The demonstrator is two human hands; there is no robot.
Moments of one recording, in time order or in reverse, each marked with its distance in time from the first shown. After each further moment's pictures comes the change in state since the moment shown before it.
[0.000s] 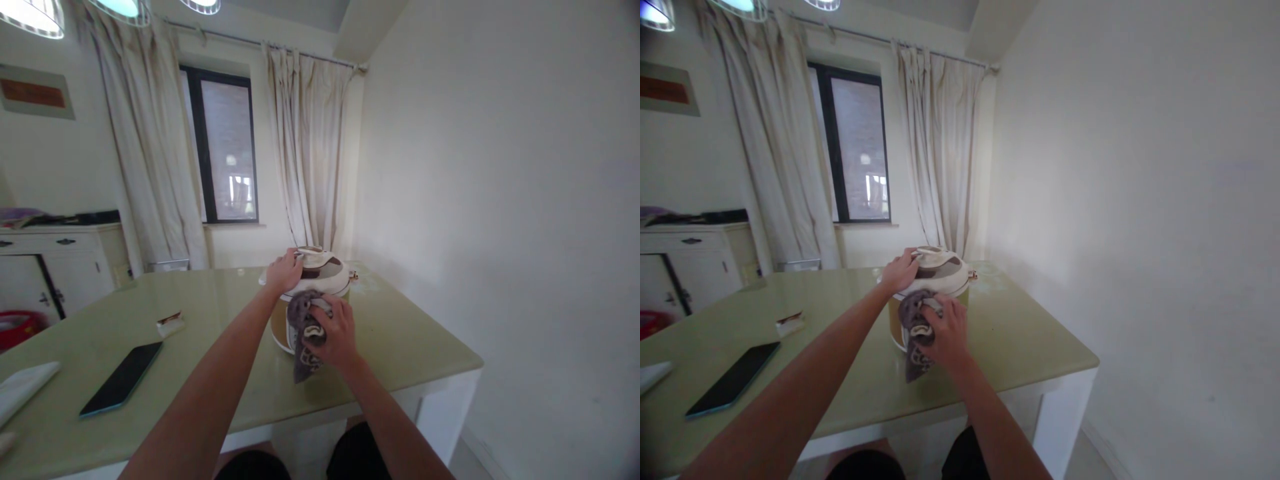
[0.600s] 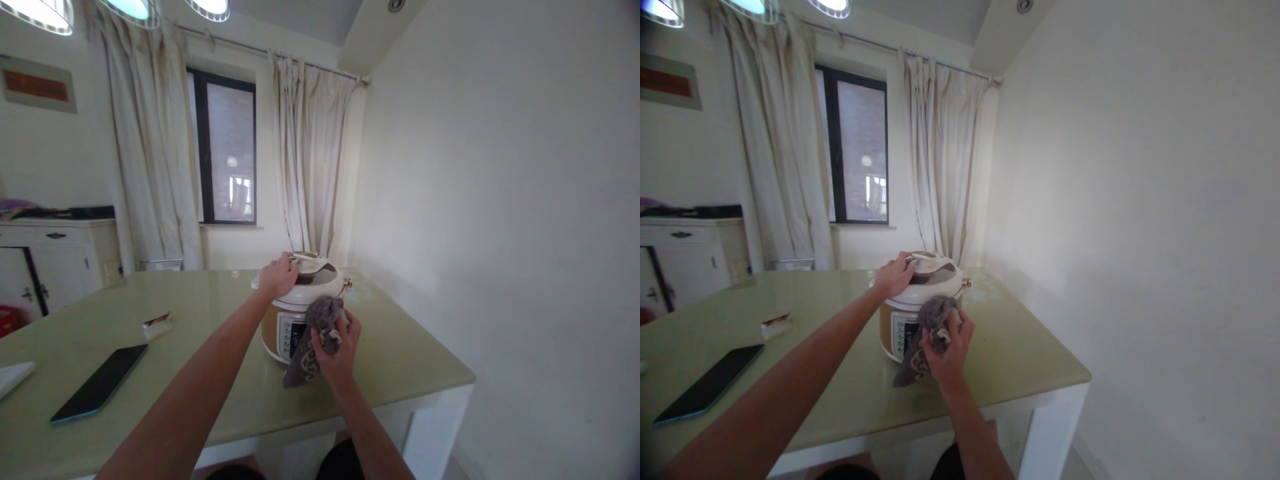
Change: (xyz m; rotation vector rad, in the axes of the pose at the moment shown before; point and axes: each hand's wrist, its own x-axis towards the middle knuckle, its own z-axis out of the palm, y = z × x) left_hand 0.001 0.000 0.002 0.010 0.020 0.013; right_hand -0.032 0.008 0.010 0.058 0.286 0.355
